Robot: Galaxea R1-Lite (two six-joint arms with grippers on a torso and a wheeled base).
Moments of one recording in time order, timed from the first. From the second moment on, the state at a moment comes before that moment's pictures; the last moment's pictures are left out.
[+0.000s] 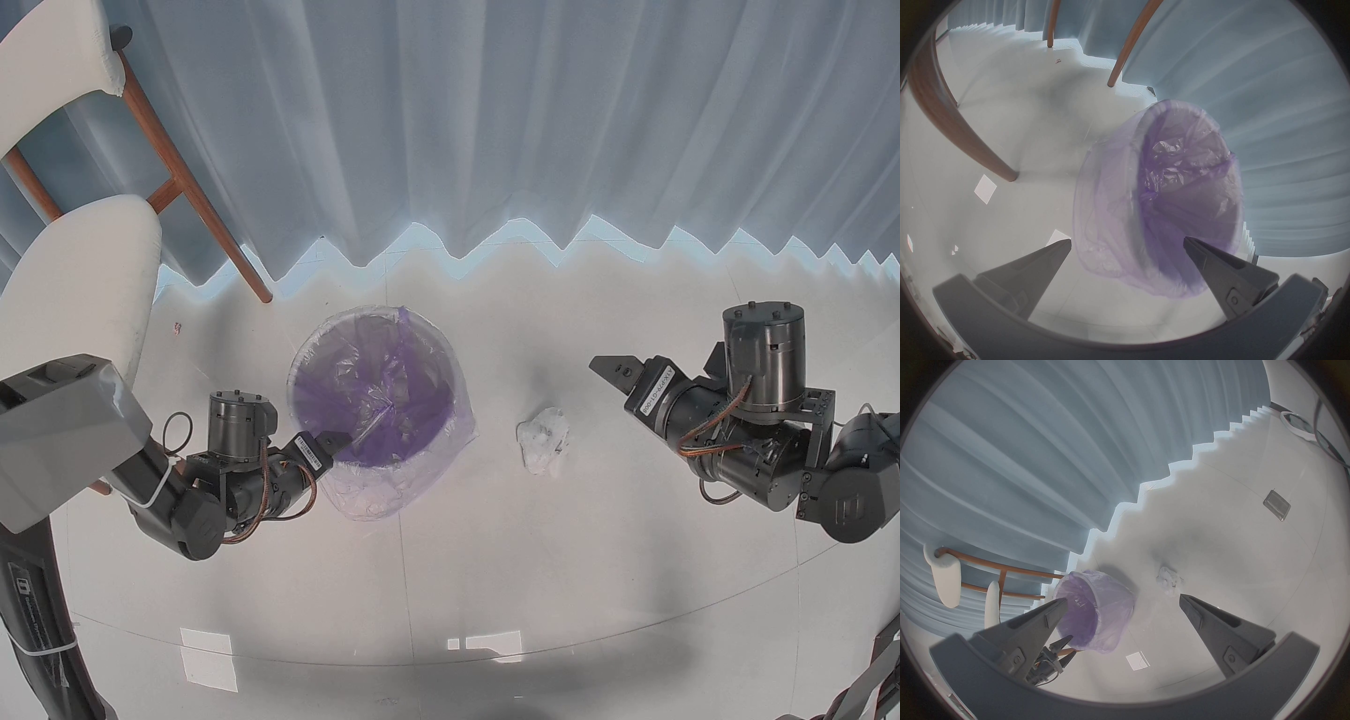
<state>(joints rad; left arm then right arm) -0.28 2.13 -0.80 -0.84 -0.02 -0.86 0.47 1.69 -0.84 -0.47 -0.33 0.83</state>
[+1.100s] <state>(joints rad) -0.26 1.84 -0.83 -0.74 -0.36 -0.48 0.30 1.54 -0.56 -0.52 -0.08 0.75</state>
